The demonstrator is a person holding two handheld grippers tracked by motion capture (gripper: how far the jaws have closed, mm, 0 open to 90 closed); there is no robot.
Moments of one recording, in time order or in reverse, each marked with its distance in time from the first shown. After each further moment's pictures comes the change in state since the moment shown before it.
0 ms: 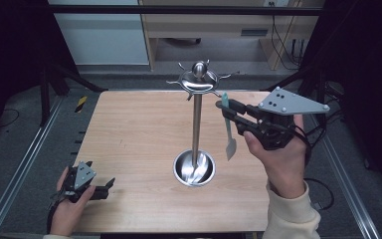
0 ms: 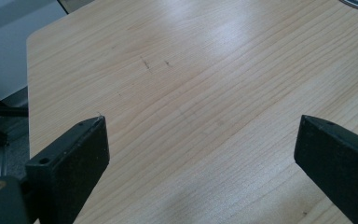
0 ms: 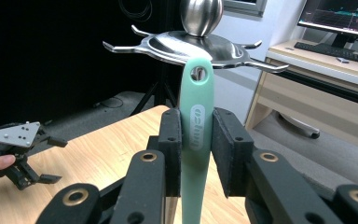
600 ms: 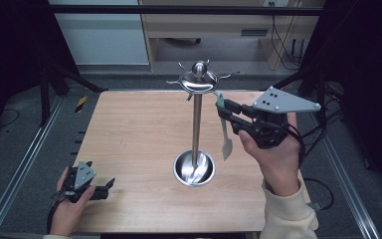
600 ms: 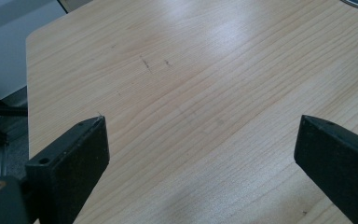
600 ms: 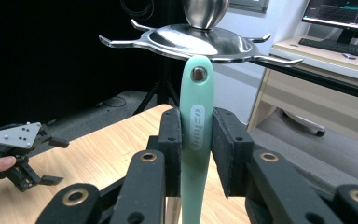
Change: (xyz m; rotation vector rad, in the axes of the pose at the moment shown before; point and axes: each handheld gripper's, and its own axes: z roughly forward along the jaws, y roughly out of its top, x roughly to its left) left arm 0.000 0.000 0.000 0.003 -0.001 0.000; right arm 0.000 -0.003 0.011 0.003 0.011 0.014
